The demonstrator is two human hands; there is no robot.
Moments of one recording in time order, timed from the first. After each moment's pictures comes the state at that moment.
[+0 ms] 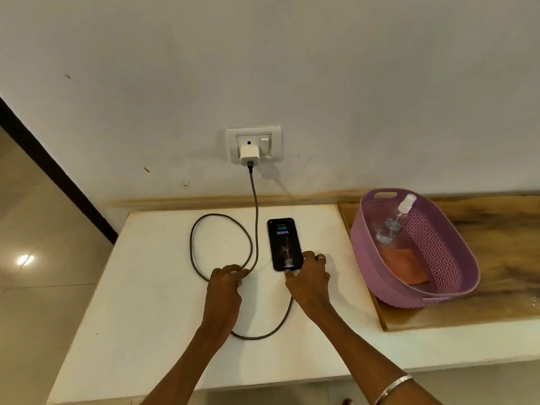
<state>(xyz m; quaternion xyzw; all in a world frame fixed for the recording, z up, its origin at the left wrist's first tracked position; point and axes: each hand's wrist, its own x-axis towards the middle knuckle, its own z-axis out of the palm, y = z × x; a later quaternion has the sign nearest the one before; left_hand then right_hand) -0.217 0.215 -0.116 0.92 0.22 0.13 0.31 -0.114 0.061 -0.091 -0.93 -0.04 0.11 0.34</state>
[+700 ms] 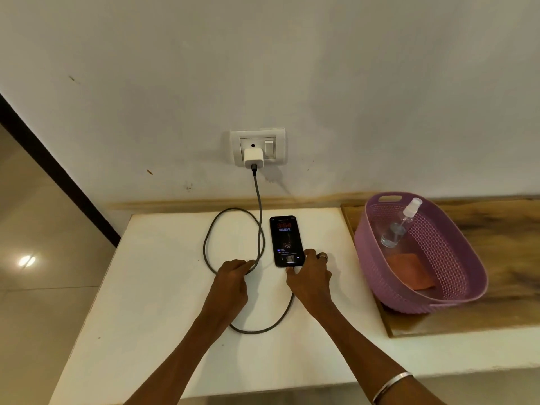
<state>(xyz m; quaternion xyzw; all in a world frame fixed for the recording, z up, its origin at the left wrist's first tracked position) -0.201 0.230 -0.110 0.94 0.14 0.11 0.30 -0.103 0.069 -0.088 -0.93 -0.04 0.11 0.34</state>
